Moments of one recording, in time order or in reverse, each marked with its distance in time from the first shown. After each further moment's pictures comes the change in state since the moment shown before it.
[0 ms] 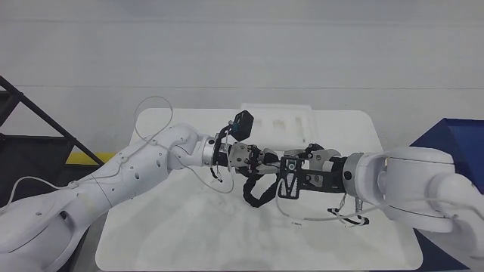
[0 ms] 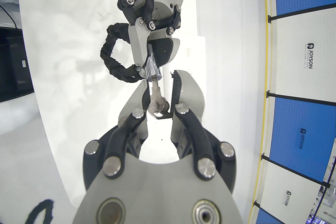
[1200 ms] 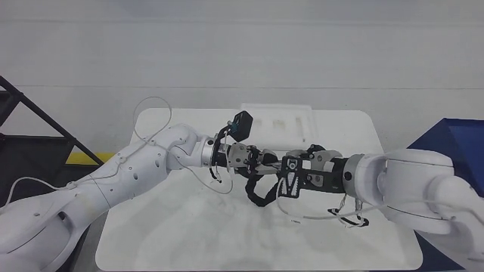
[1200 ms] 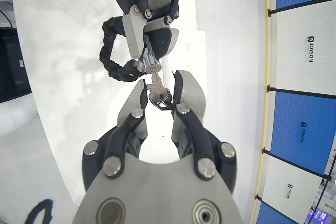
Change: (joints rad) left arm 0.002 0.008 0.000 -0.011 -0.002 0.000 -0.003; right arm -0.040 -0.005 0.024 0.000 -0.015 0.007 0.009
